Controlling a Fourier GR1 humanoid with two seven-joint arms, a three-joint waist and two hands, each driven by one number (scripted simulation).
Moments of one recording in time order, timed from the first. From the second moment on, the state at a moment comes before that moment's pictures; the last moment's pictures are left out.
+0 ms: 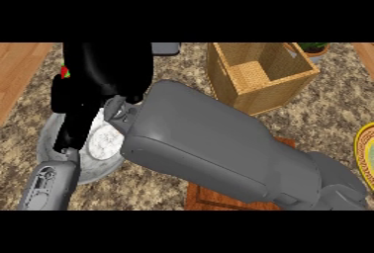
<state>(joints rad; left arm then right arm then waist) -0.28 0.17 0.07 -1.34 -0.16 -0.04 0.22 -1.39 0.00 0.61 -1.17 0.44 -0.35 1.01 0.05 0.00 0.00</state>
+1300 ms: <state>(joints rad) -0.21 0.18 0.09 -1.42 -0.15 -0.04 0.25 -1.57 -0.26 0.46 -0.68 0.55 0.00 0.88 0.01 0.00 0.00</state>
